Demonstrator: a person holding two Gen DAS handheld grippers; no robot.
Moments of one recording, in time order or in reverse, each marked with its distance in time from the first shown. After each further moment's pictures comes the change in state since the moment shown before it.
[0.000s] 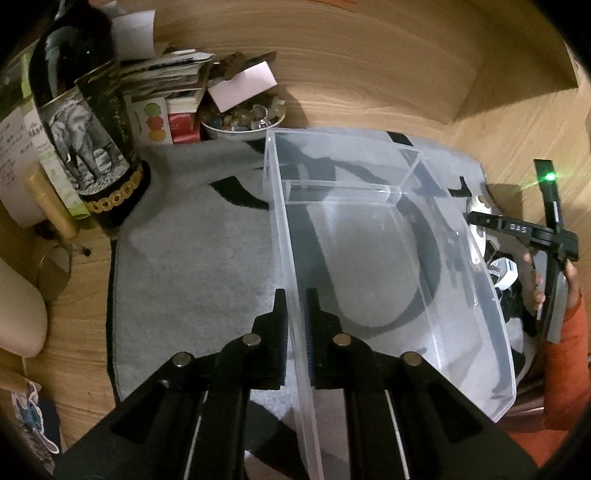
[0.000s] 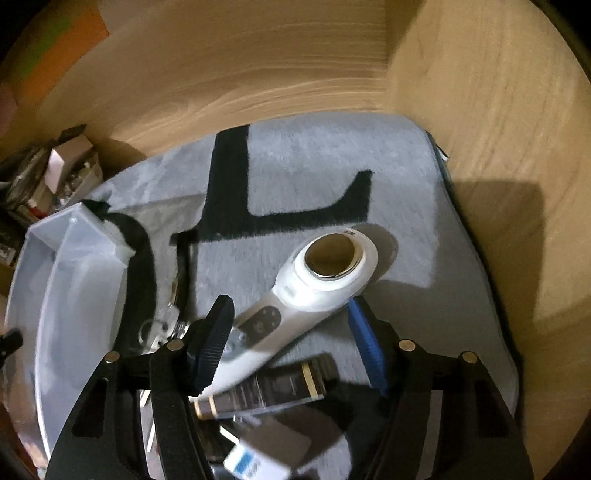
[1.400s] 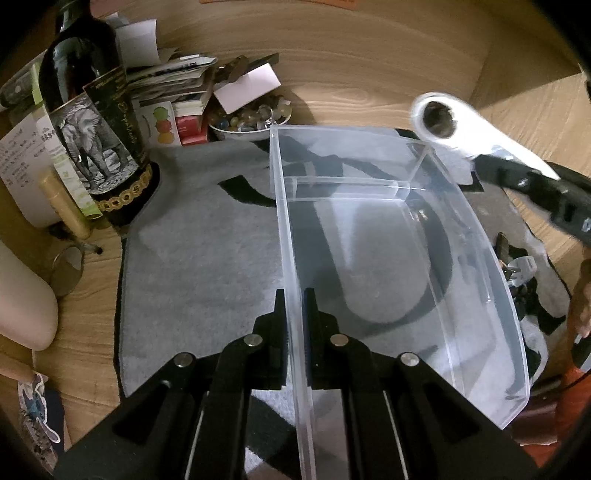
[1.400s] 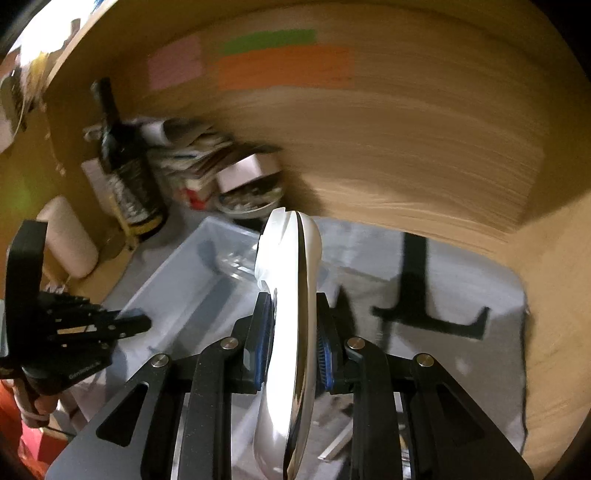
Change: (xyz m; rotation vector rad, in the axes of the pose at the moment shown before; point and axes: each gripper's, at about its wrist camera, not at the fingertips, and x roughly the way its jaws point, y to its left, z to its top) left arm 0.001 -0.007 -0.002 0.020 -0.019 0.076; right arm -0.088 0.158 -0.002 -0.424 -0.213 0.214
